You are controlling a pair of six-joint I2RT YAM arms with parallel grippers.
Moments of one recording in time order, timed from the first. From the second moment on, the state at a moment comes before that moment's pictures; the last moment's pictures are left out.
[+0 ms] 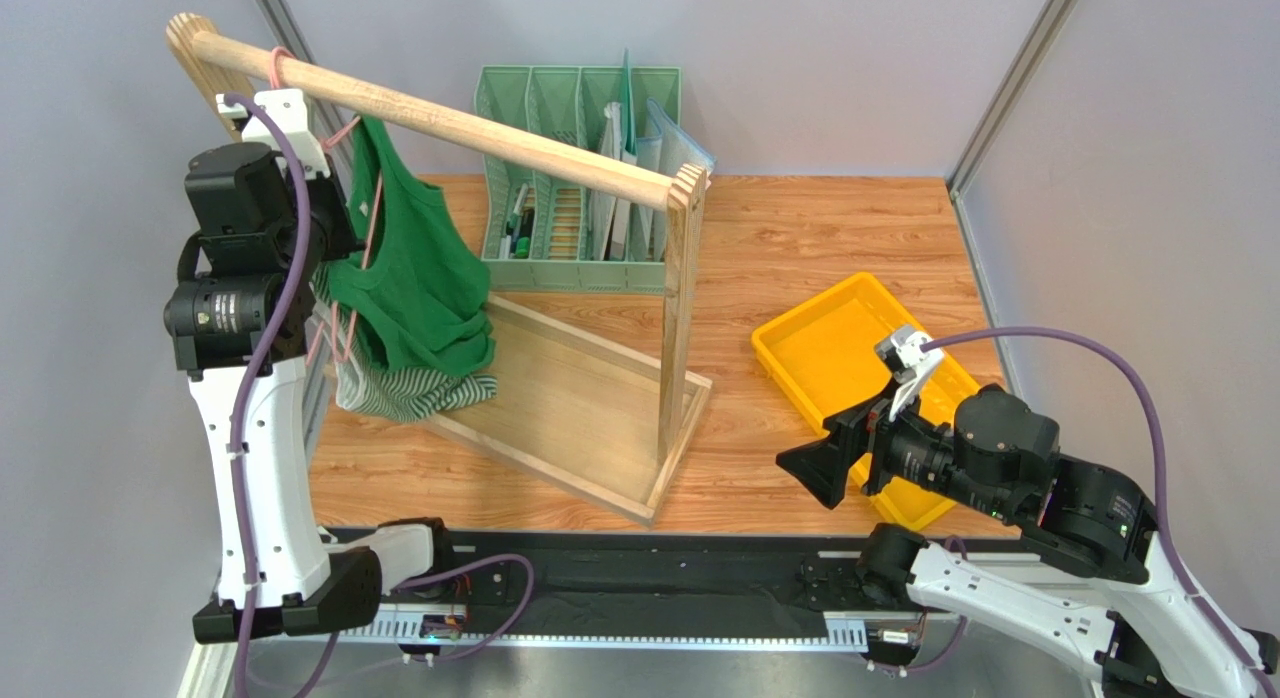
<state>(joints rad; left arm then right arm) 0.09 1.18 1.83 -1.00 -0.06 -0.01 0.99 0.51 1.11 -0.99 0.07 0.46</state>
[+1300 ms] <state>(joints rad) 0.09 0.87 1.79 -1.03 0.18 -0.19 0.99 0.51 1.11 -0.99 0.06 0.46</state>
